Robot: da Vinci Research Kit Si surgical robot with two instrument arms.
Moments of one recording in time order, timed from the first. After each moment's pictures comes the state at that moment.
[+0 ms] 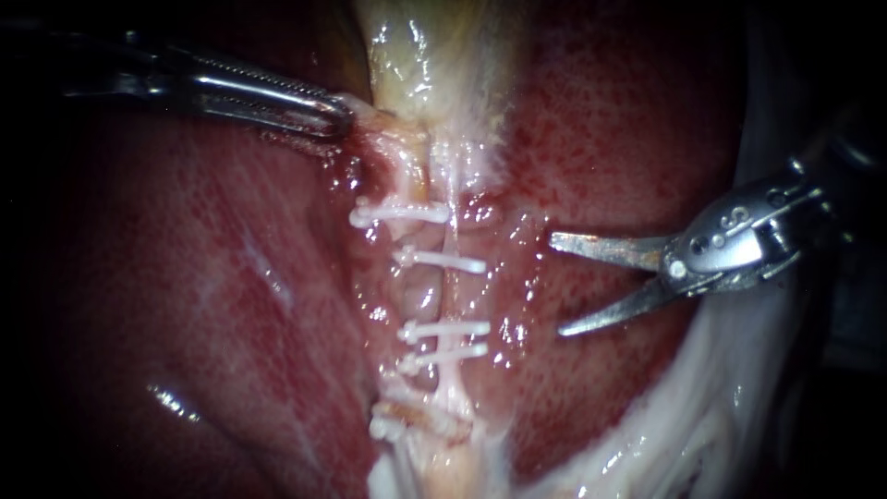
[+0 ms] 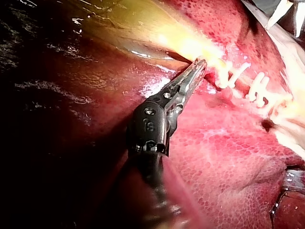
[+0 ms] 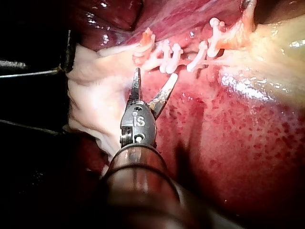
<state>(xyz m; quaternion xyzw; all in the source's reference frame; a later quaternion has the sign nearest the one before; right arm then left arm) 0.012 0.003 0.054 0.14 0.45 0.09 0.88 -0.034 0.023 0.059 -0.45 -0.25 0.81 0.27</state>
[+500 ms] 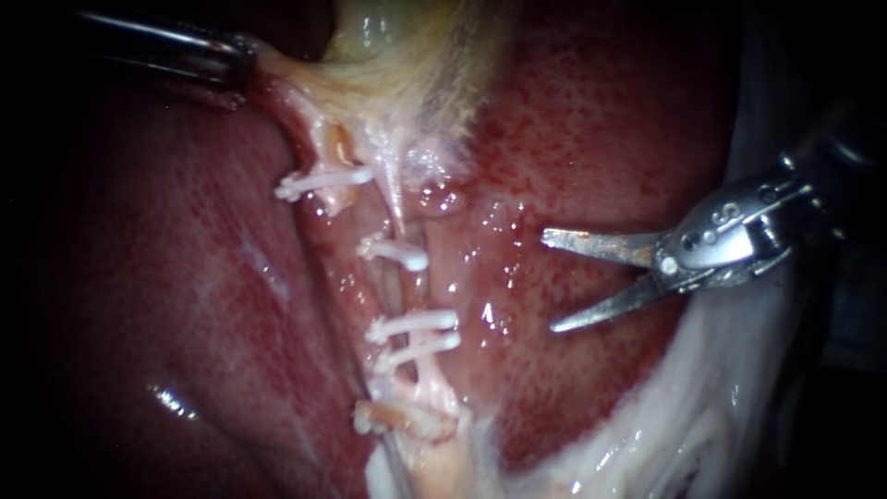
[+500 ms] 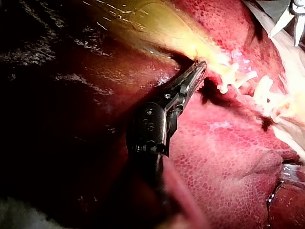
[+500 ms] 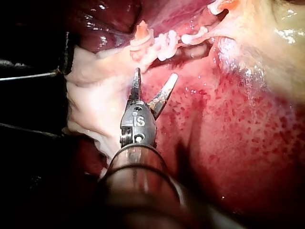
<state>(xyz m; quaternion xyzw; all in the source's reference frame) 0.014 0.004 0.055 0.15 0.46 0.09 0.87 -0.027 0.027 0.051 -0.46 -0.24 0.80 0.30</state>
